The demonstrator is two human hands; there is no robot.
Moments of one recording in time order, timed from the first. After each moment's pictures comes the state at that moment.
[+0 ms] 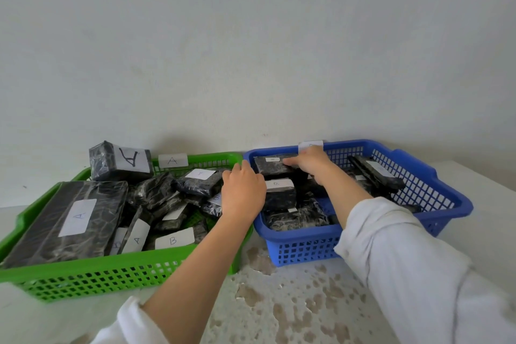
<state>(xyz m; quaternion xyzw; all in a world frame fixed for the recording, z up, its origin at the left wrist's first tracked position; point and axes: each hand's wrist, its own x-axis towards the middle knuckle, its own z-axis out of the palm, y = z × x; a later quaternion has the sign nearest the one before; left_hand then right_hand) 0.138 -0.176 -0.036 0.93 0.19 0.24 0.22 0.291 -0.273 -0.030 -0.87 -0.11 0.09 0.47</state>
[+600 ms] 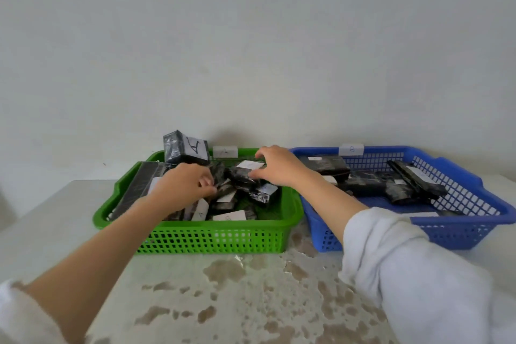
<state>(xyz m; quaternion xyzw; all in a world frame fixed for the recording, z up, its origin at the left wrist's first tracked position) 0.004 -0.024 -0.007 0.97 0.16 0.12 0.11 0.153 -0.182 0.006 -0.87 -0.46 -0.02 0.17</state>
